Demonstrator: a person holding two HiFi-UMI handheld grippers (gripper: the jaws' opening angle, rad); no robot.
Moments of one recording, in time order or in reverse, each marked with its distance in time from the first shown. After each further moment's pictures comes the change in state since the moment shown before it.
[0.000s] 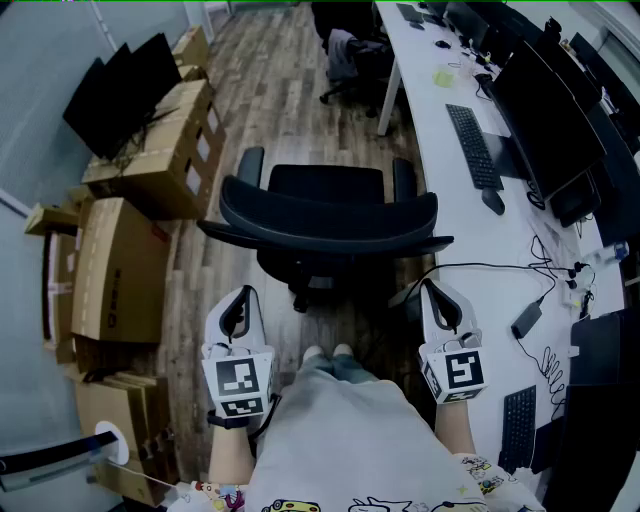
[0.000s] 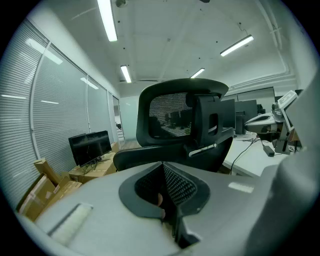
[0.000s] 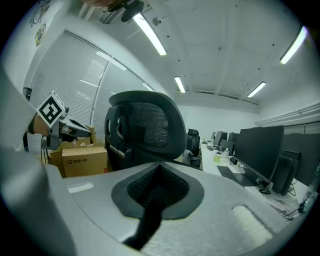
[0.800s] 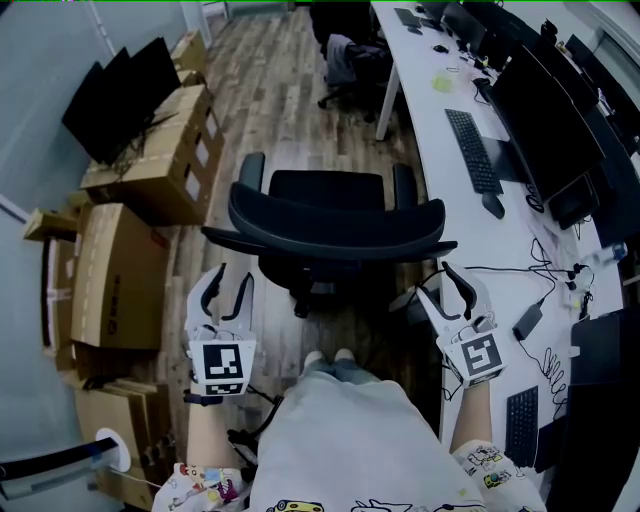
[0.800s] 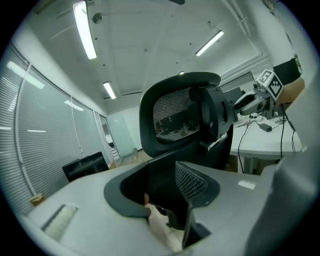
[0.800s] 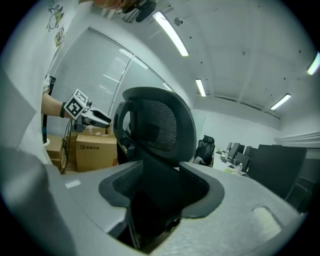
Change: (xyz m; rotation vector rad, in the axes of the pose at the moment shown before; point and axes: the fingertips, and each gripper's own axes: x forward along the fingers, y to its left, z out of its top) left arm 0.027 0.037 0.008 0.255 -0.111 -0.061; right arm 0.016 -0.002 0.007 -0.203 -0.007 0.176
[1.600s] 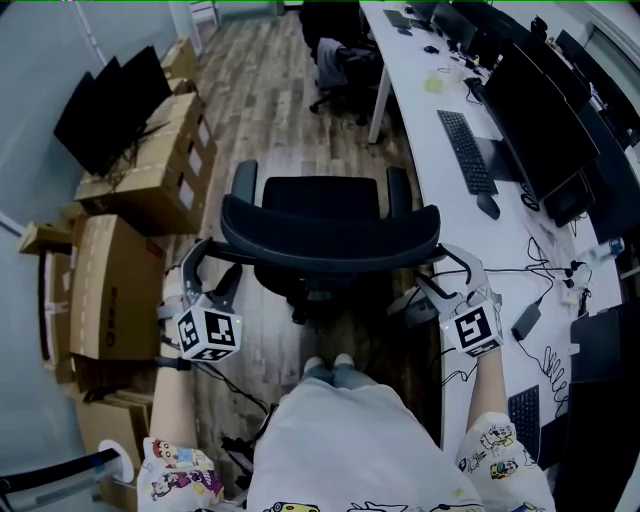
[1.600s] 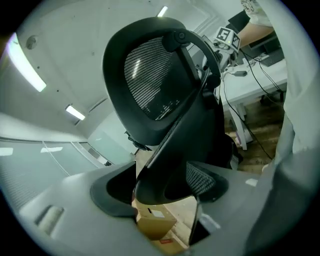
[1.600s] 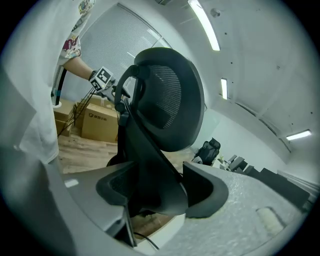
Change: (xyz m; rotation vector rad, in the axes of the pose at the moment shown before) left arm 0.067 0.026 -0.030 0.530 0.115 -0.091; right arm 0.037 -0.033 -0.043 -0.311 0.155 0.058
